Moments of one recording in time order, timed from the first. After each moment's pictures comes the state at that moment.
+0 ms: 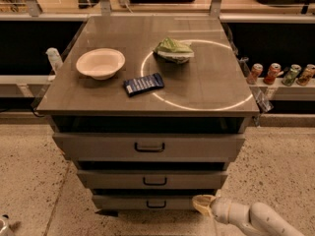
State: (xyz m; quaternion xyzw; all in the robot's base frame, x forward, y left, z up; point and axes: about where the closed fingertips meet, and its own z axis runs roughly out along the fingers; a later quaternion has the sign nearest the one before) arm 0.479 -0.180 0.305 -0.33 0.76 0.33 0.44
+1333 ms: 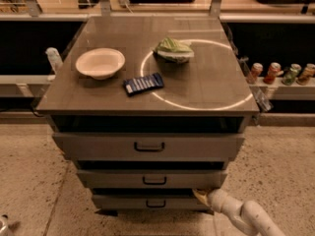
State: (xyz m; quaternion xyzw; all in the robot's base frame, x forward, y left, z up) arm 0.558 -0.197 0.261 -0.33 0.72 0.26 0.55
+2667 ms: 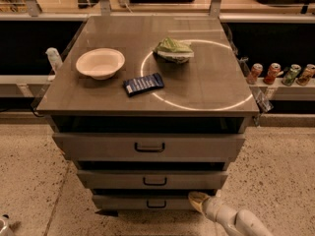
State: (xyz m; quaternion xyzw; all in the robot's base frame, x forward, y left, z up) arm 0.534 -0.180 0.225 -0.29 0.76 0.26 0.52
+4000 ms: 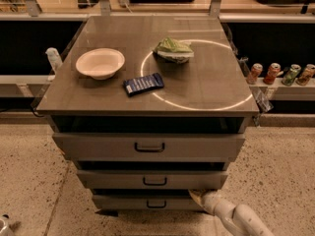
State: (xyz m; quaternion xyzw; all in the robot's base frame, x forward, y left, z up) arm 0.564 -0.179 0.242 -0.30 0.75 0.23 0.55
